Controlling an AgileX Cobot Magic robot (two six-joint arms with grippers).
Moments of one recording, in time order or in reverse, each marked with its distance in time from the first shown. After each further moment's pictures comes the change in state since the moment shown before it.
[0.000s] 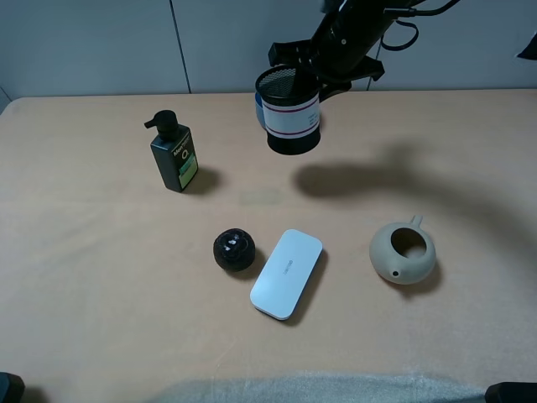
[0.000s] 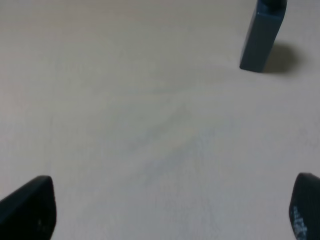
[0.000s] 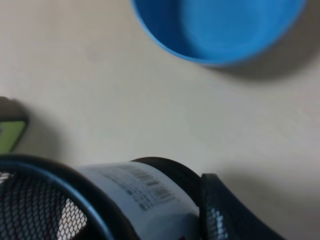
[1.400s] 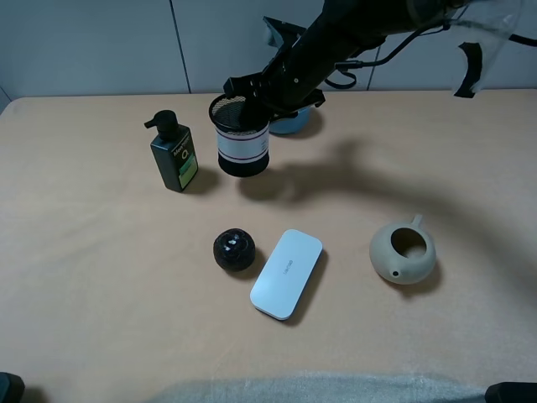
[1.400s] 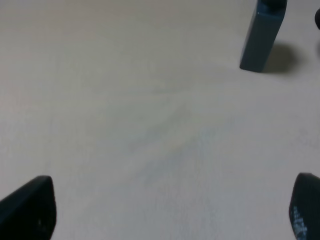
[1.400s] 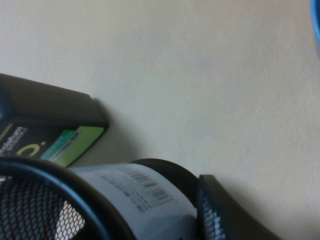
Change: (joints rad) left arm 0.000 0.000 0.000 0.000 0.000 0.000; right arm 0.069 0.142 0.000 0.343 -0.146 -0.393
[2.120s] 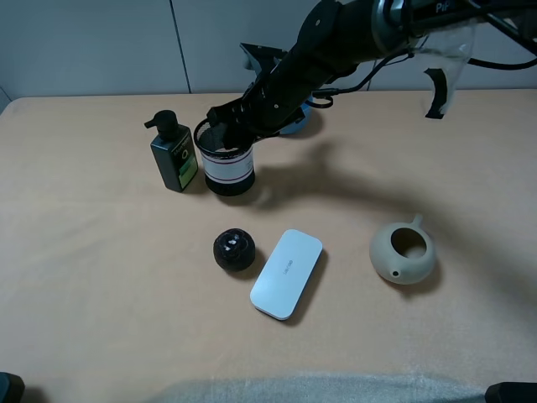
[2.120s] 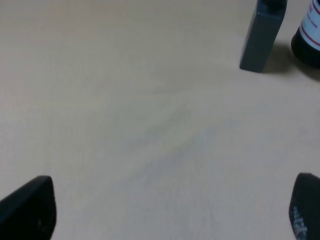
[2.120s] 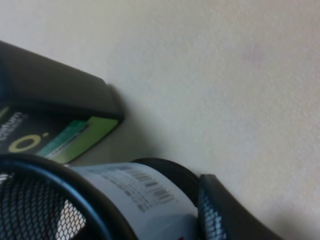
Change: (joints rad) left arm 0.000 0.000 0.000 0.000 0.000 0.000; right arm 0.054 0.070 0.001 0.042 -0.056 -0.085
